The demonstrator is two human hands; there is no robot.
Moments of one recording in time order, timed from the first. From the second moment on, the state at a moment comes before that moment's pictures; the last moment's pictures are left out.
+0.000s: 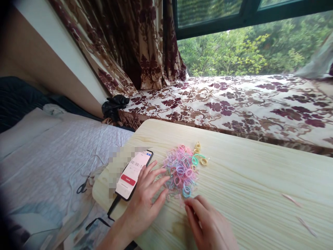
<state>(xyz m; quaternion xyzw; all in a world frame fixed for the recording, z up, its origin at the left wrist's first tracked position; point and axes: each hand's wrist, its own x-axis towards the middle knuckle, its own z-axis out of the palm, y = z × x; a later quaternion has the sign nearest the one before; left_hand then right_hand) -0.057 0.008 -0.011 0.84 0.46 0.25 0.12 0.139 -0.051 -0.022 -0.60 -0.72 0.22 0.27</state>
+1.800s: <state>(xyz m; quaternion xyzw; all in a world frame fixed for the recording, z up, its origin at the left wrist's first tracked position) 0.016 0.003 -0.021 0.92 0.27 0.26 0.04 0.318 -0.112 -0.005 -0.84 -0.36 0.16 0.38</state>
